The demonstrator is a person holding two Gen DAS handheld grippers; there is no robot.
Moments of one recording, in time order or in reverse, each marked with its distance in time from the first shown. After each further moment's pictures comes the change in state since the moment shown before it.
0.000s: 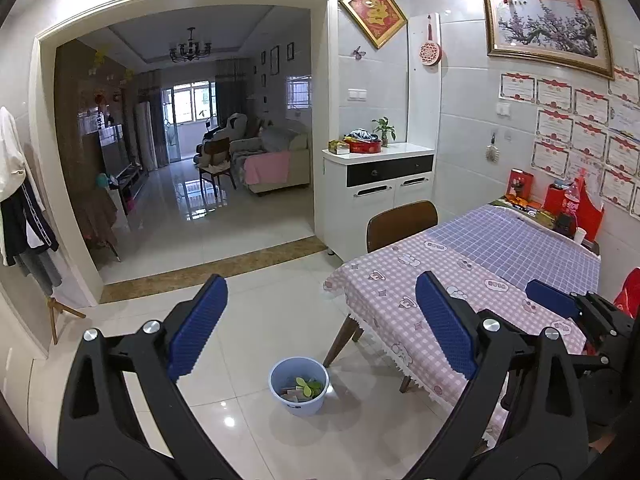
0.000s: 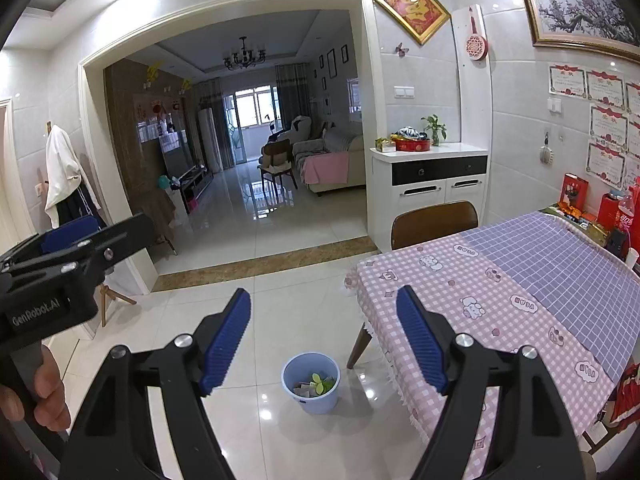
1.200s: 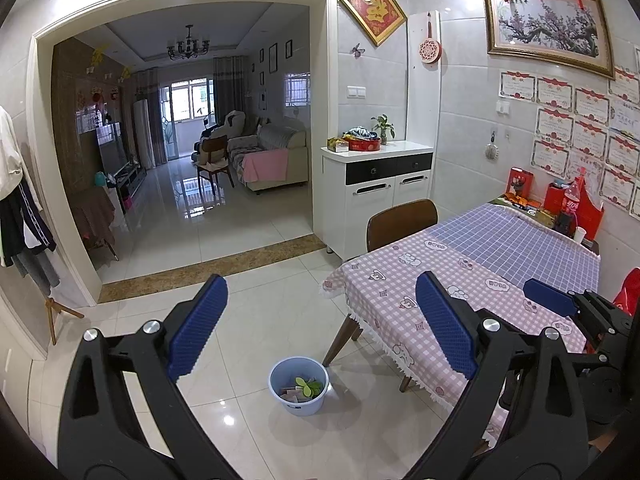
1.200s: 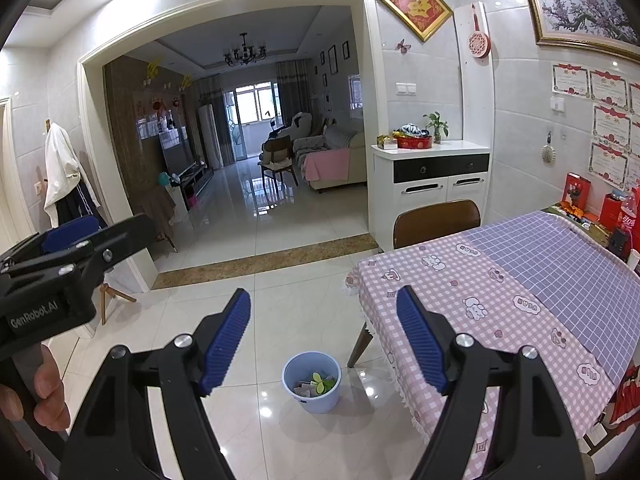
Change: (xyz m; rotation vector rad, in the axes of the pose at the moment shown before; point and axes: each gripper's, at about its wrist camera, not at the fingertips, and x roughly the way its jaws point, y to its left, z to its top) left arm 0.004 0.011 0.004 -0.005 0.011 -0.004; right arm -0.001 0.007 -0.005 -0.002 0.008 0.000
